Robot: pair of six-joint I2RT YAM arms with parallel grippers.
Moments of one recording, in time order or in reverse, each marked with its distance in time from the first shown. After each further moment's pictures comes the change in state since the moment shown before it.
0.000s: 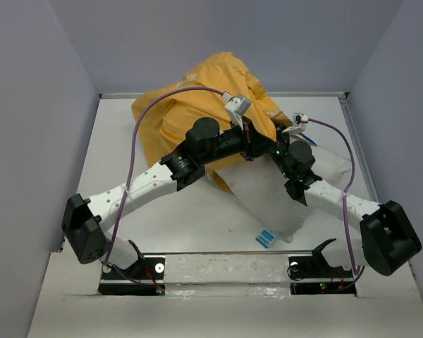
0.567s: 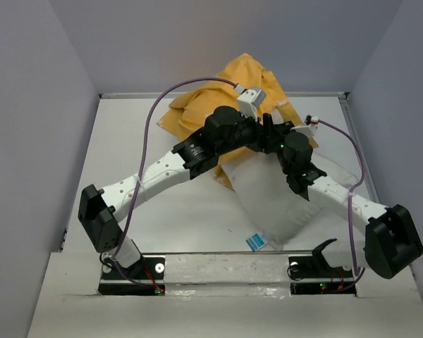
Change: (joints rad) left arm -0.029 0.155 0.235 -0.248 -0.155 0.090; right arm -0.006 -0.004 0.093 -0.322 0.328 0.157
